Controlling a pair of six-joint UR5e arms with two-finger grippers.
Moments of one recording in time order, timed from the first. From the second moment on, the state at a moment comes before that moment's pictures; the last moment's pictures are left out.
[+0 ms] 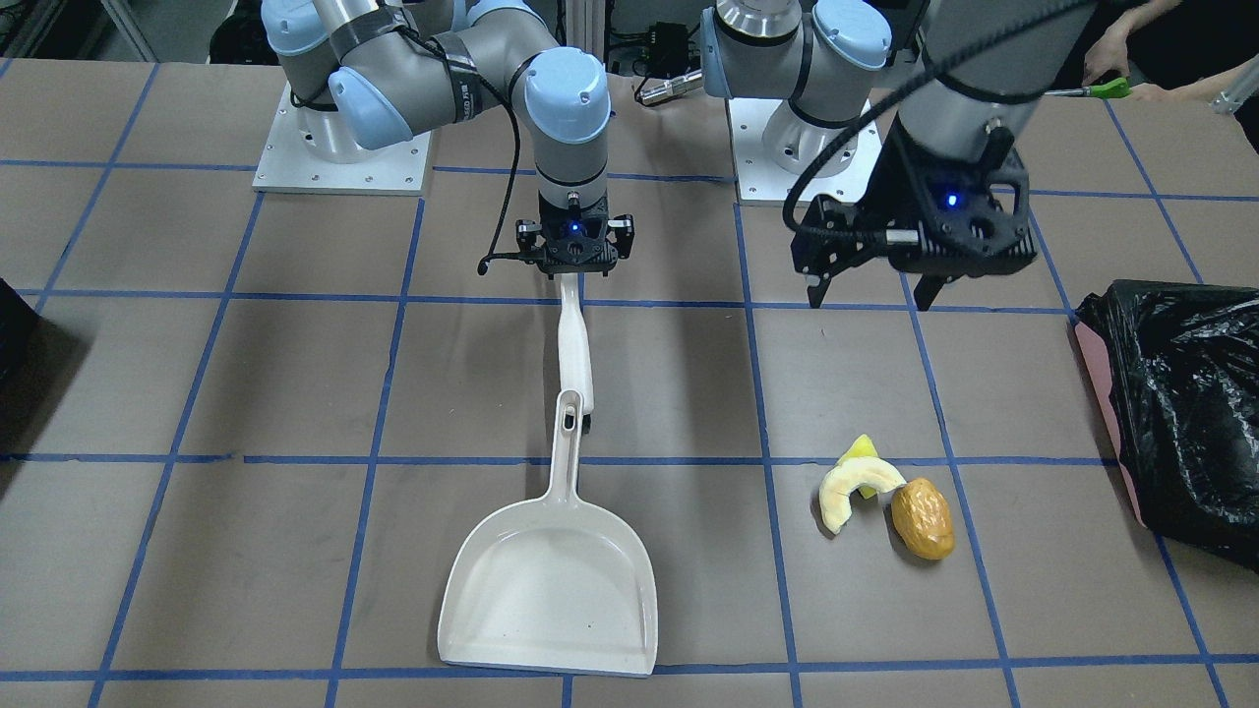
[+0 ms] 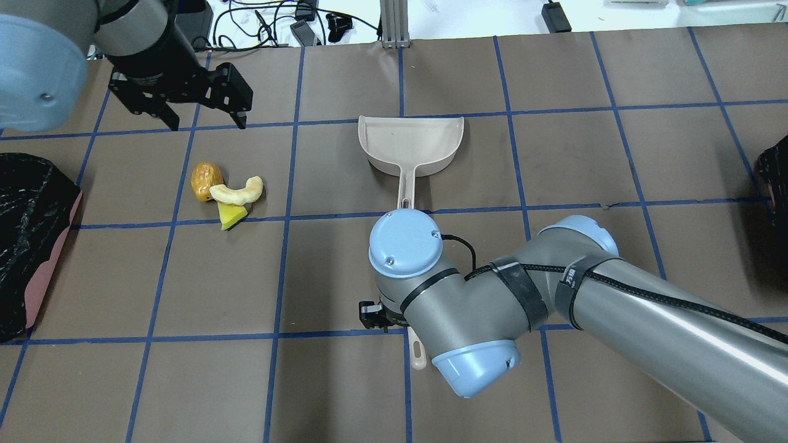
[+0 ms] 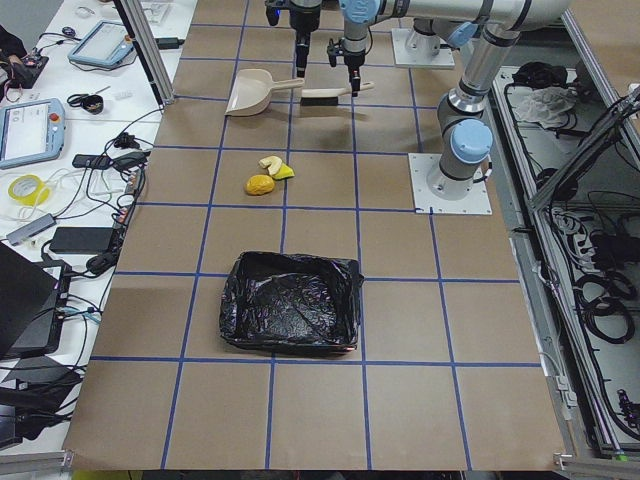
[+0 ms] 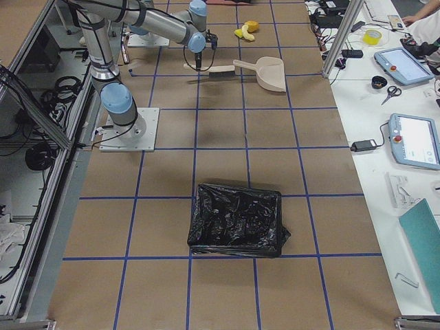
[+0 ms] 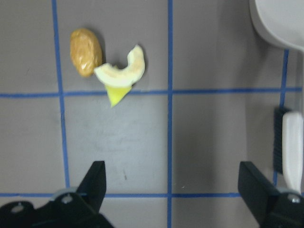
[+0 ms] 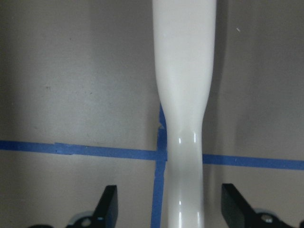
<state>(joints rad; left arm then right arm) -1.57 -1.66 -1.53 -1.41 1.56 0.02 2.13 -1.41 2.09 -2.20 -1.51 0.49</state>
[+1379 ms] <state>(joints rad) -1.95 -2.21 -1.39 -1.12 1.51 -0.22 2.13 -1.44 2.12 -2.19 -1.50 0.51</state>
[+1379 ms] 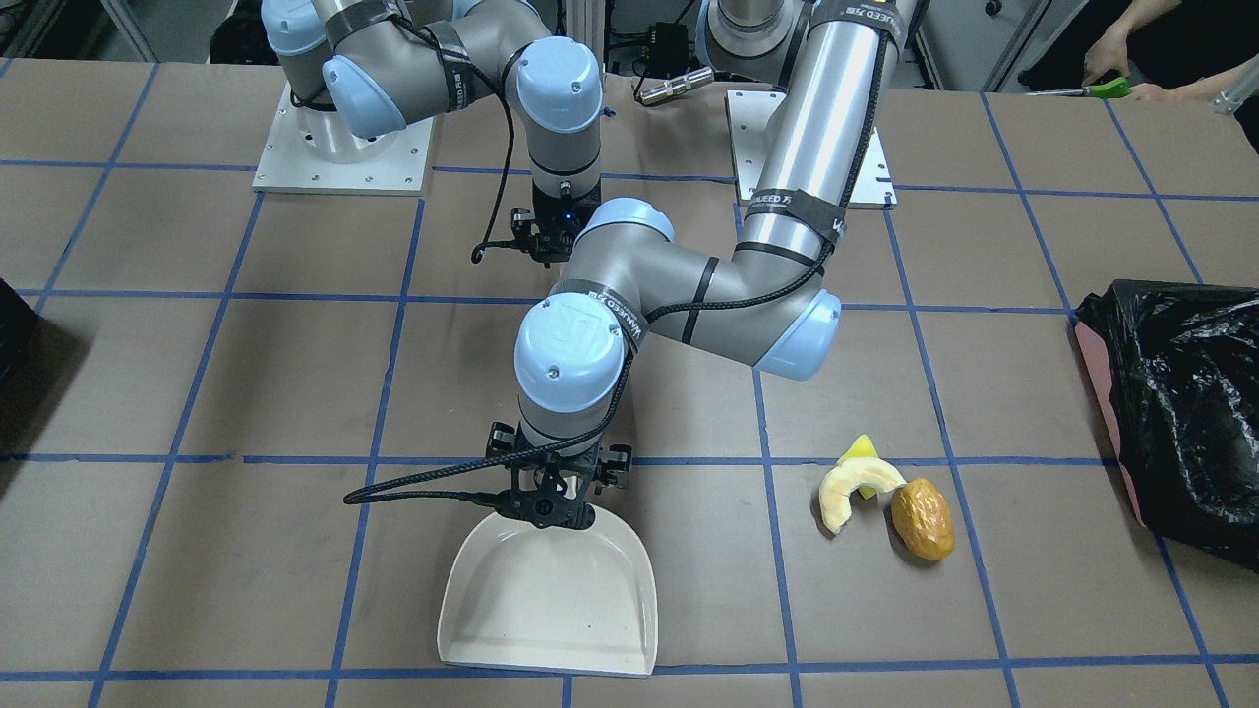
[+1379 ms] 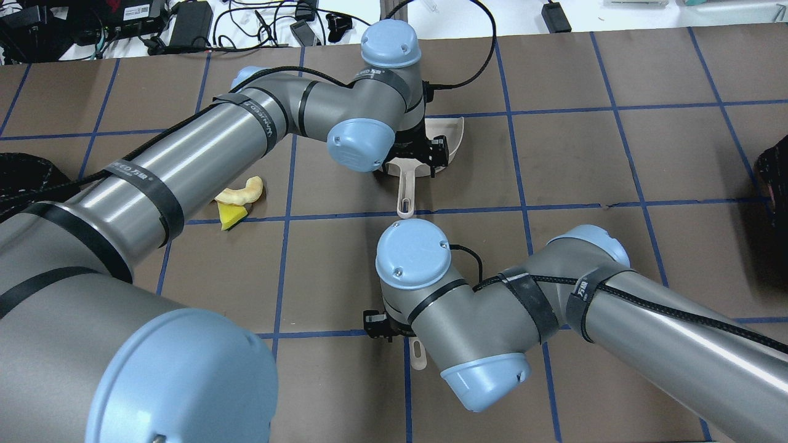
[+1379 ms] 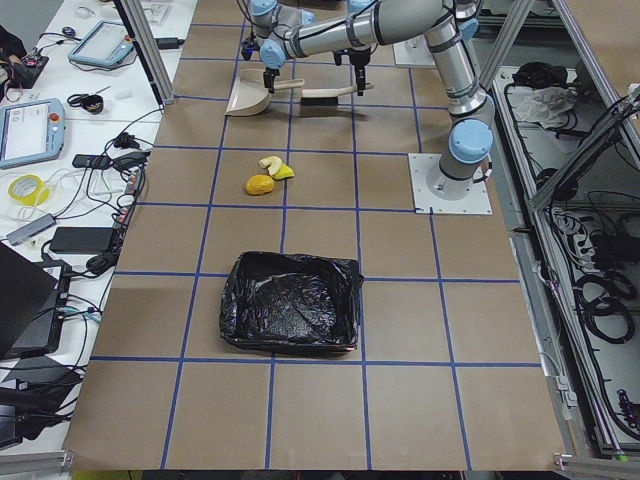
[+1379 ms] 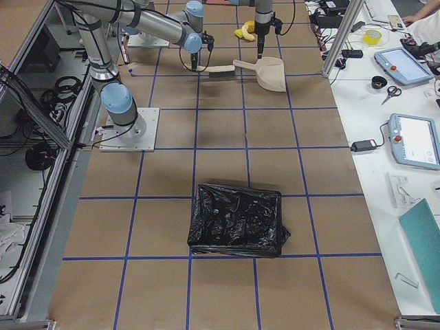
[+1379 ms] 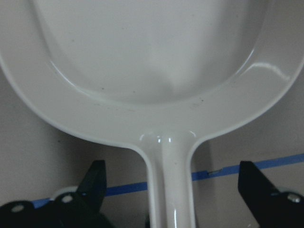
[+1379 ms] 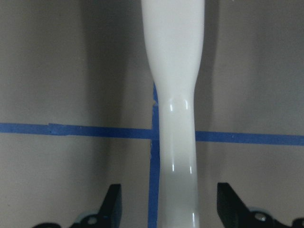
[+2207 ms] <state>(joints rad) -1.97 -2.18 -1.44 -1.14 1.53 -0.23 2.12 -1.42 2.12 -2.19 -1.50 0.51</state>
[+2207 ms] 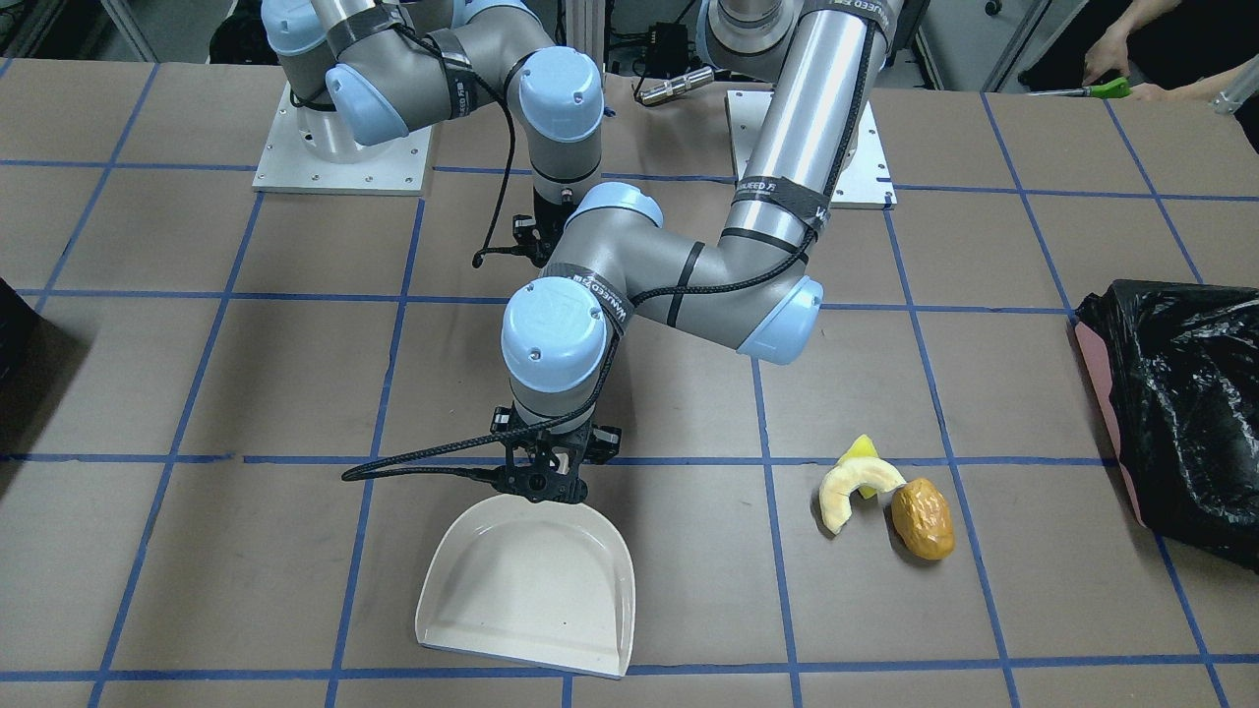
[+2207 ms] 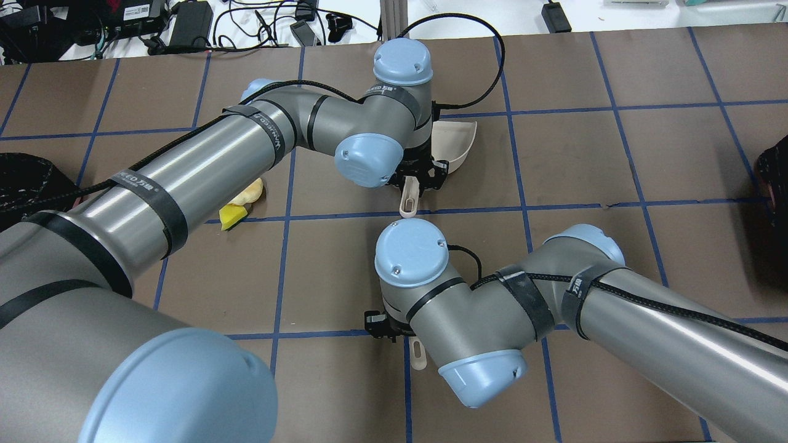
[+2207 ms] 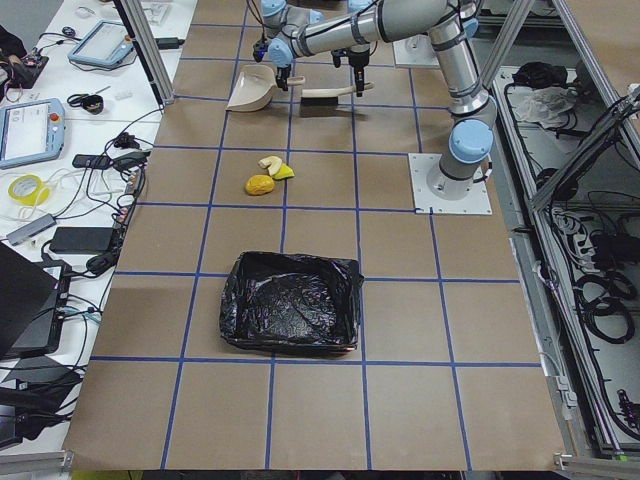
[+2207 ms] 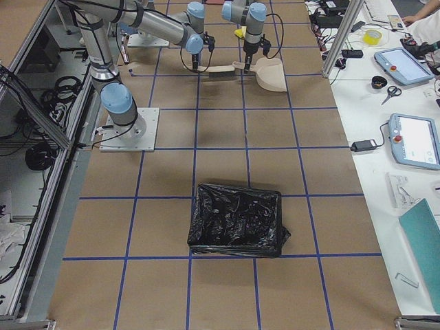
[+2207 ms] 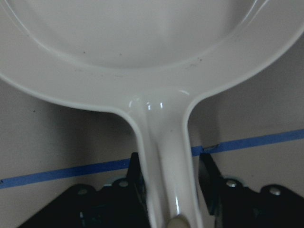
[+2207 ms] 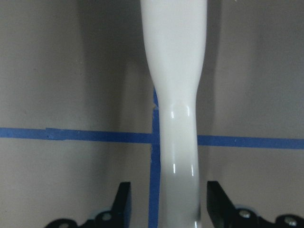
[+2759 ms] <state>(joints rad) -1.94 -2.15 -1.44 -1.12 1.57 -0.14 2.12 -1.42 2.12 -2.19 -1.50 0.51</state>
